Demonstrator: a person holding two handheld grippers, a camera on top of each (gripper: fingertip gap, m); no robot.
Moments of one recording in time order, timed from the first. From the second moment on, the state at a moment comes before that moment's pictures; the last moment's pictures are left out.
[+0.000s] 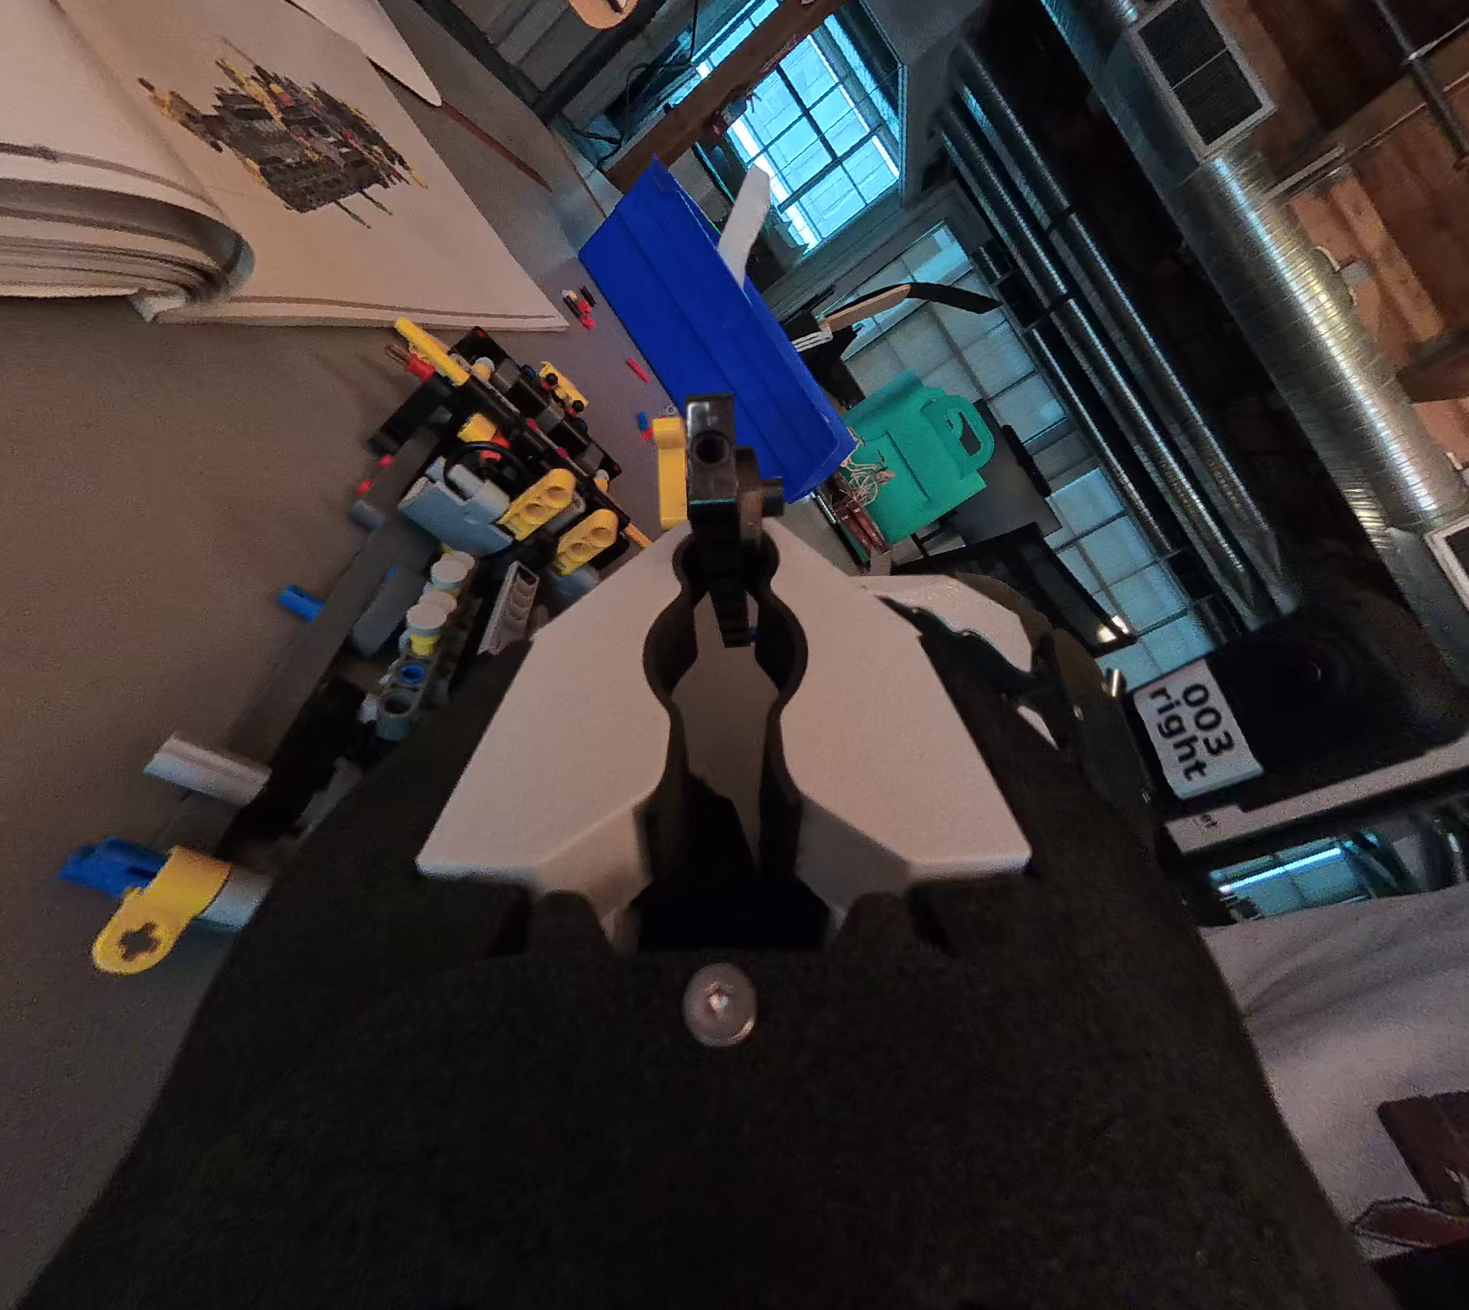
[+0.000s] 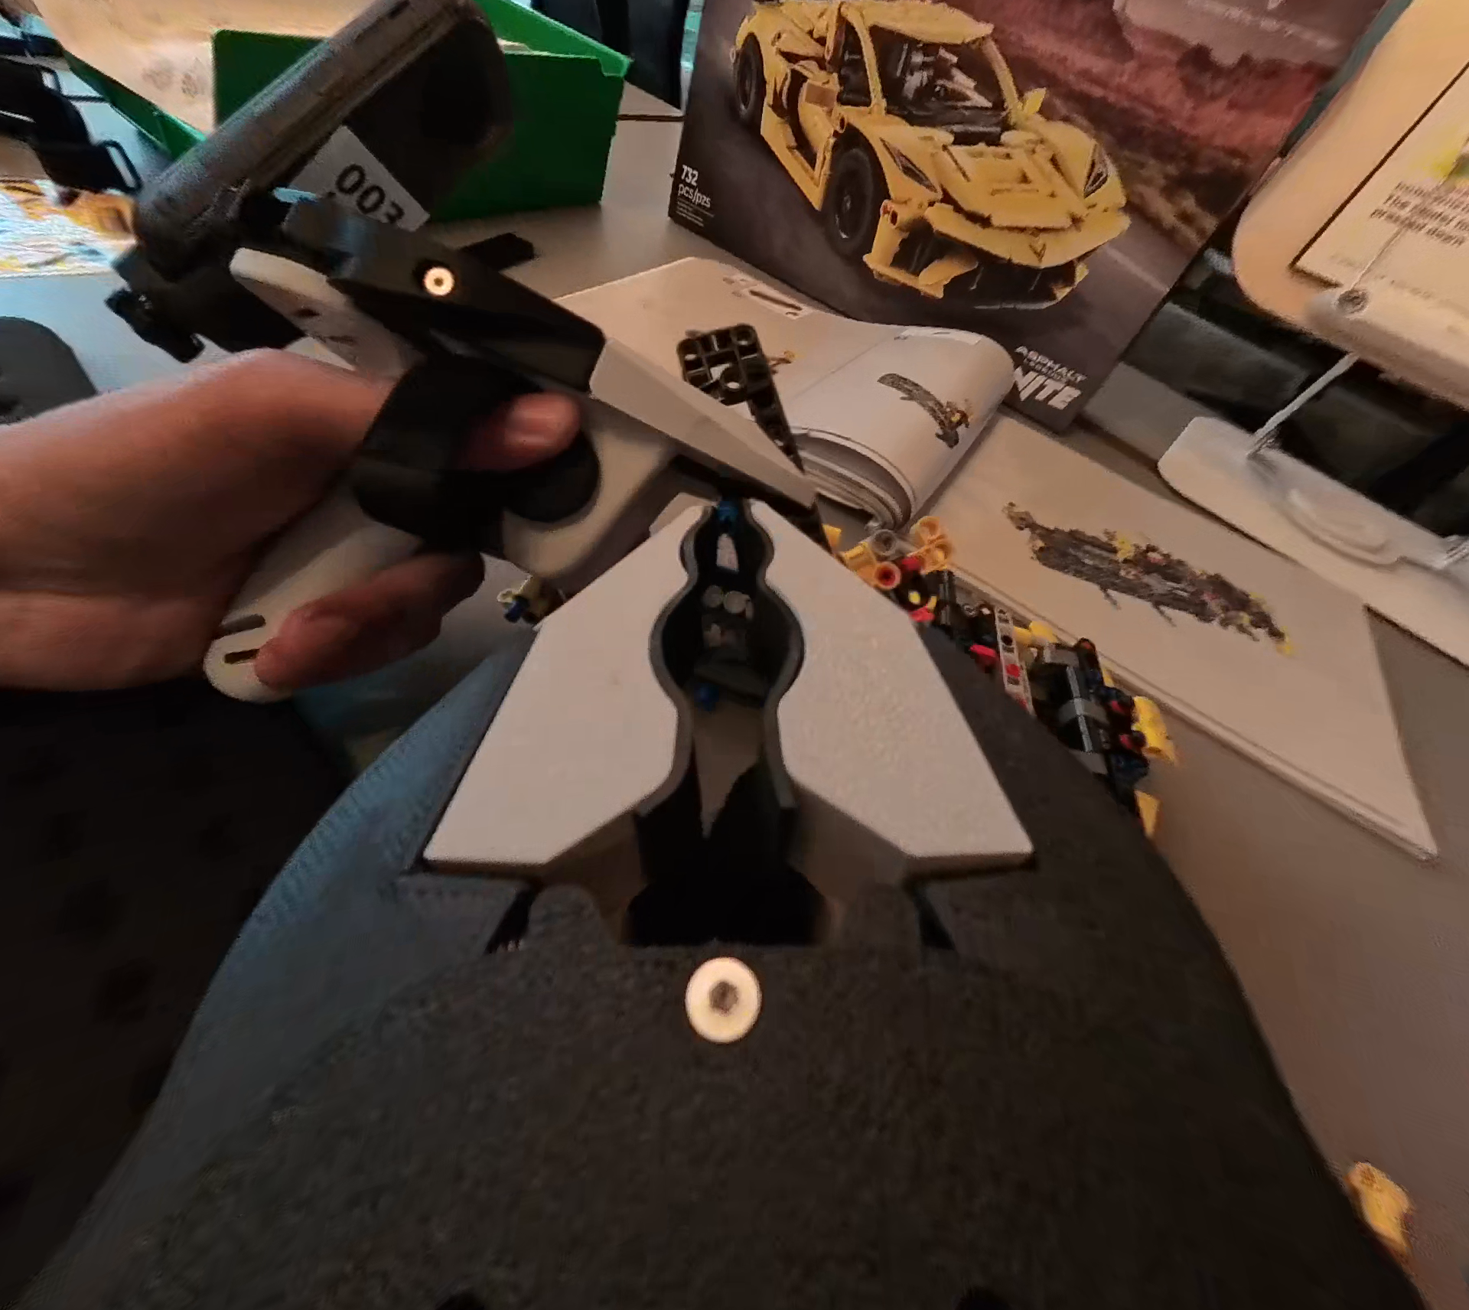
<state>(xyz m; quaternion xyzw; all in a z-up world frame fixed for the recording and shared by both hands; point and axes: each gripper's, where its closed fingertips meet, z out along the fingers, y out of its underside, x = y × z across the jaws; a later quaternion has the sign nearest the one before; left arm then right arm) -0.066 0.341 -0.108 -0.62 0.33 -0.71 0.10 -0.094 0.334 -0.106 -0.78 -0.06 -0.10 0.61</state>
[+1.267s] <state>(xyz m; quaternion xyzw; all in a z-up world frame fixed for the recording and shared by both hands) -0.071 0.353 -0.093 -0.61 0.42 -0.56 0.37 -0.095 0.349 -0.101 -0.75 0.15 0.09 0.64</state>
